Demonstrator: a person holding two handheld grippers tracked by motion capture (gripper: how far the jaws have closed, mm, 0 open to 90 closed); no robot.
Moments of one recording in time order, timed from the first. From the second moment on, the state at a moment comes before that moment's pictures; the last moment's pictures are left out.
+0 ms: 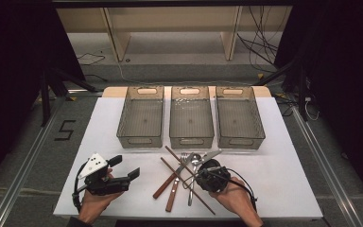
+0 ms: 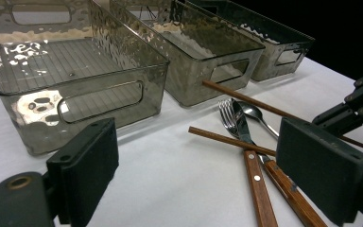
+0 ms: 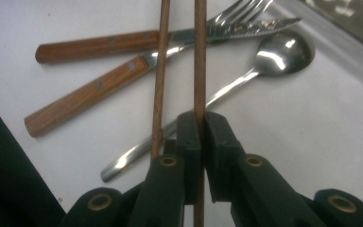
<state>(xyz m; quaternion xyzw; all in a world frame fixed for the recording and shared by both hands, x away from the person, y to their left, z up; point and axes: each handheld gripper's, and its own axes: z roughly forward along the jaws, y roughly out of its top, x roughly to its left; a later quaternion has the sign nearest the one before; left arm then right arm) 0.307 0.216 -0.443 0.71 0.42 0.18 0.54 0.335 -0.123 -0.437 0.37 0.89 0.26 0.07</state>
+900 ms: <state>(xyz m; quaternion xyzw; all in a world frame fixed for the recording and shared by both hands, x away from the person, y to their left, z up) 0.307 0.218 -0.442 0.71 0.42 0.18 0.54 0.397 -0.076 -0.387 0.38 0.85 0.36 0.09</state>
